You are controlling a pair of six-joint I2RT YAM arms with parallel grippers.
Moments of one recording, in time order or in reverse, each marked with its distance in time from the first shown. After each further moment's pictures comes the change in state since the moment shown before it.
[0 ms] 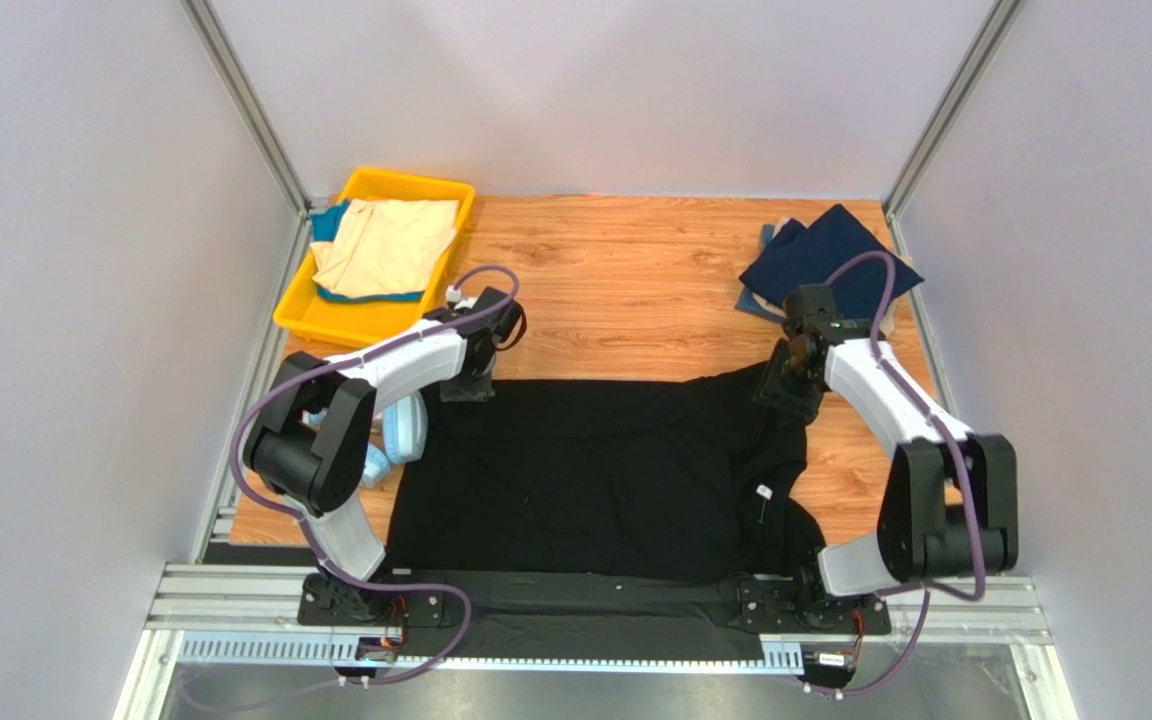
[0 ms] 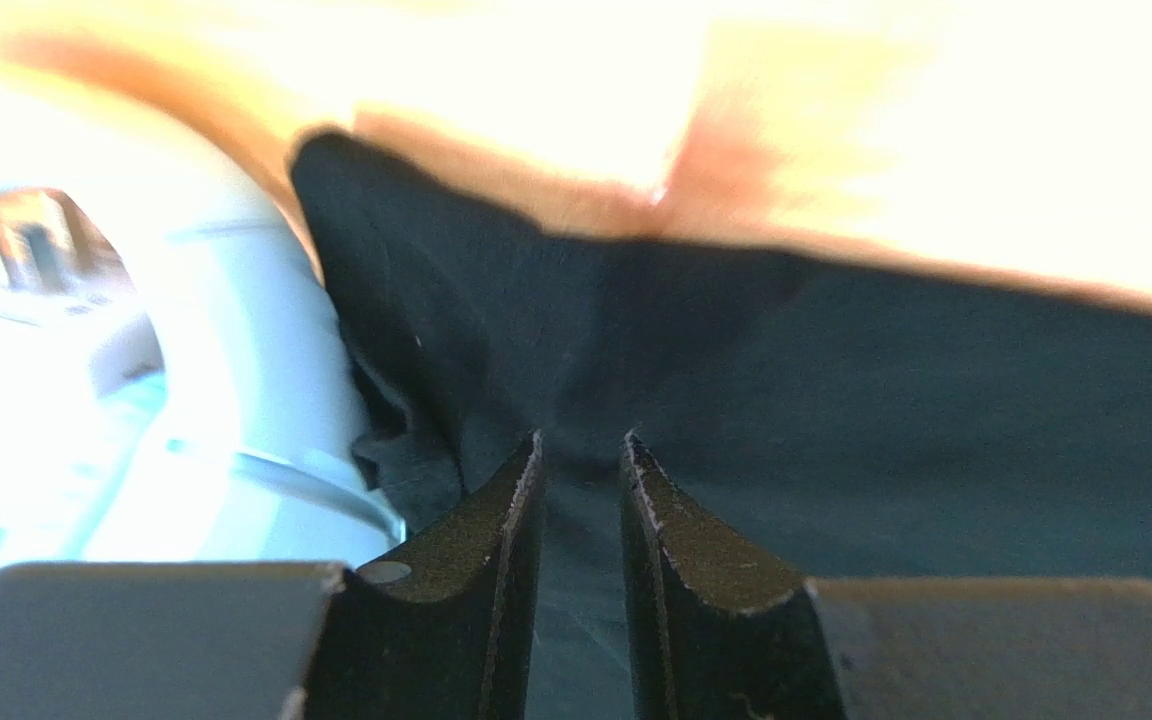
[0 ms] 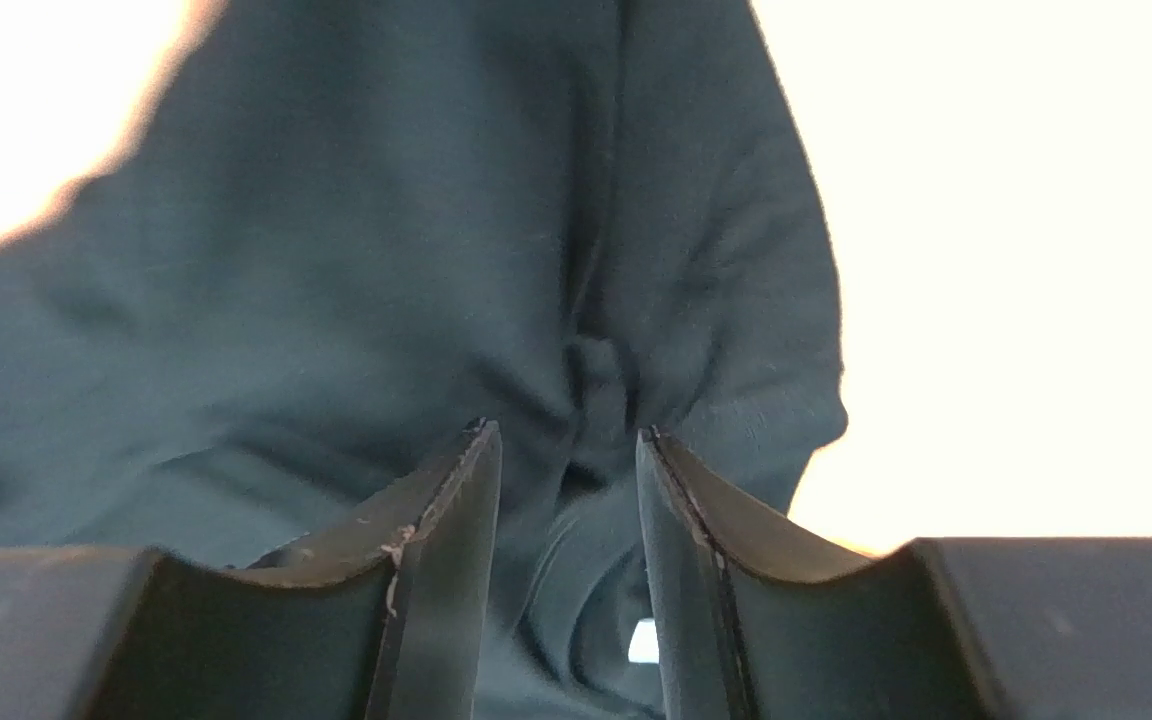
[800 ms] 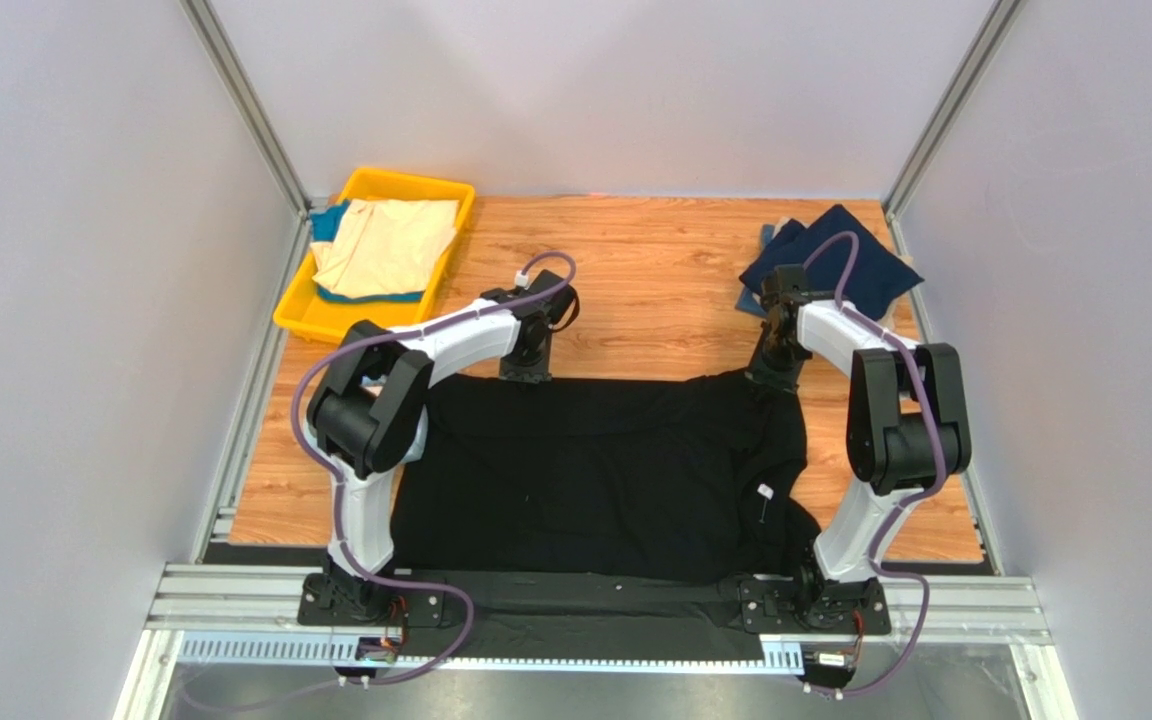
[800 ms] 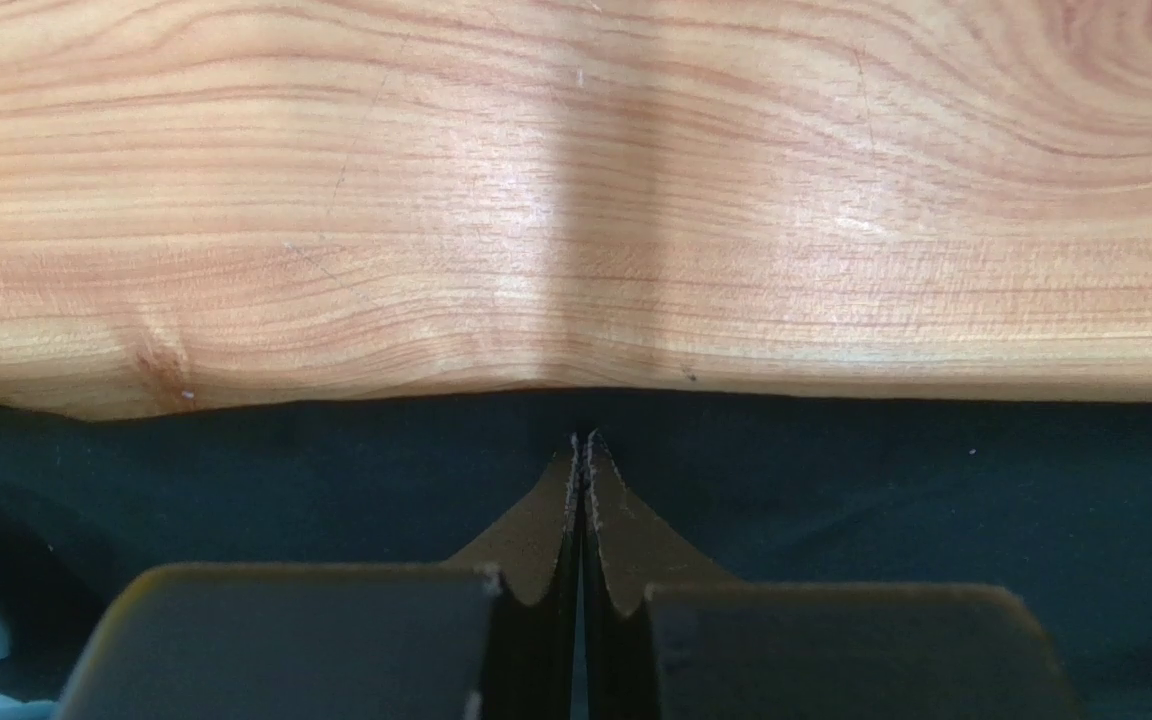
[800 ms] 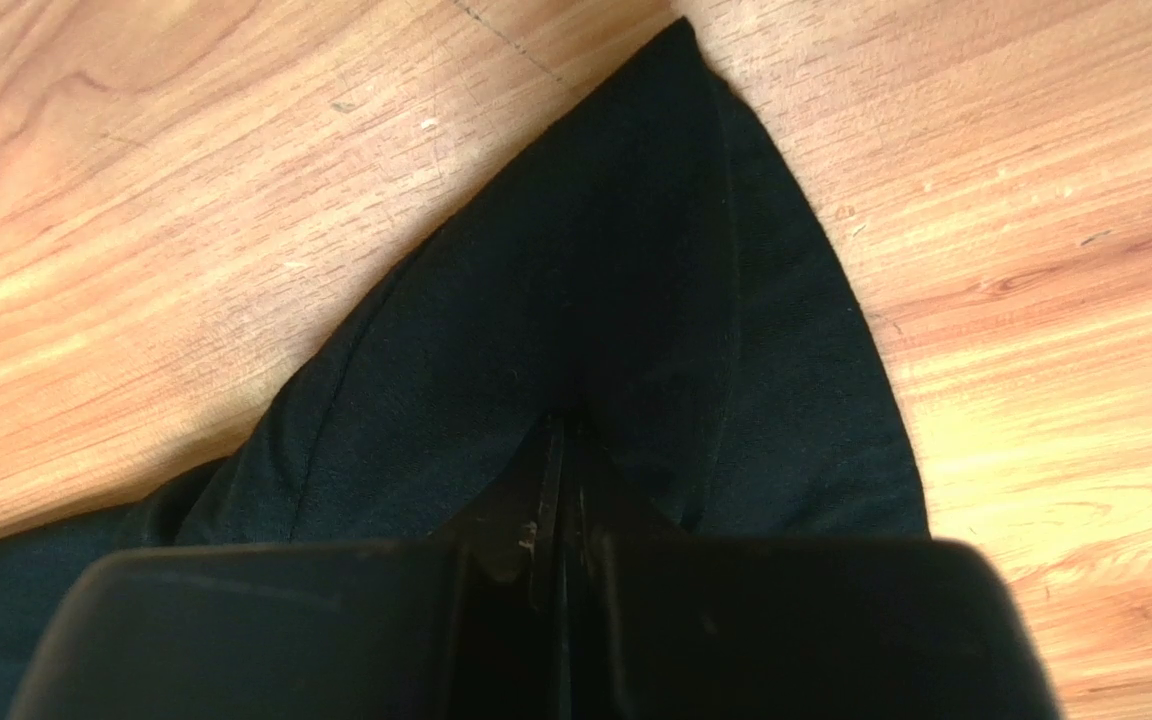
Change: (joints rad) left arm -0.103 0.252 0.304 0.023 0.176 0.060; right arm -0.005 0.322 0.196 0.104 0.033 -0.010
